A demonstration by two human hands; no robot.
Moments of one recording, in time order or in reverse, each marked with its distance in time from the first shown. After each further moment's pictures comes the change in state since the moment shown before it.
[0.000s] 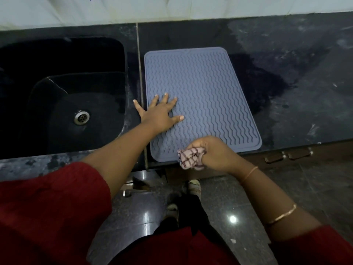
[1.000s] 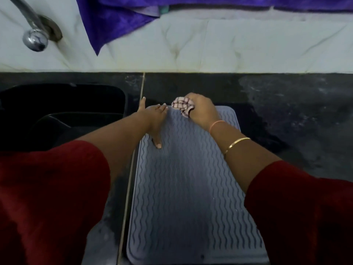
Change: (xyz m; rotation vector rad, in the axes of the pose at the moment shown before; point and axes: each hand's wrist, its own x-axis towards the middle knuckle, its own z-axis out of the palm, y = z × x) left_hand 0.163 -0.008 -0.118 0.562 -0.361 0.007; right_hand 0.270 -0.041 -0.162 -0.360 0.415 -0.168
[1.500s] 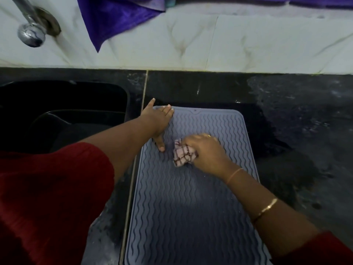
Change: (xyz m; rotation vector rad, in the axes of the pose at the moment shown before) left_hand 0.021 -0.005 0.010 0.127 -0.002 0.040; right_hand -0.084 0.012 0.024 -0.148 -0.266 -0.254
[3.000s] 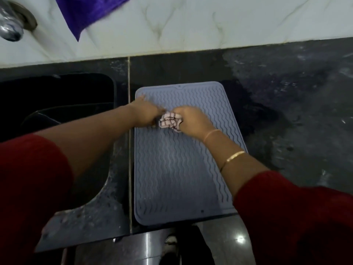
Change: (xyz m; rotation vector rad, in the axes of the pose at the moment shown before) left_hand -0.047 0.019 0.021 -0.051 0.198 0.255; right_hand -0.018 -0.038 -0.008 0.104 0.075 0.225
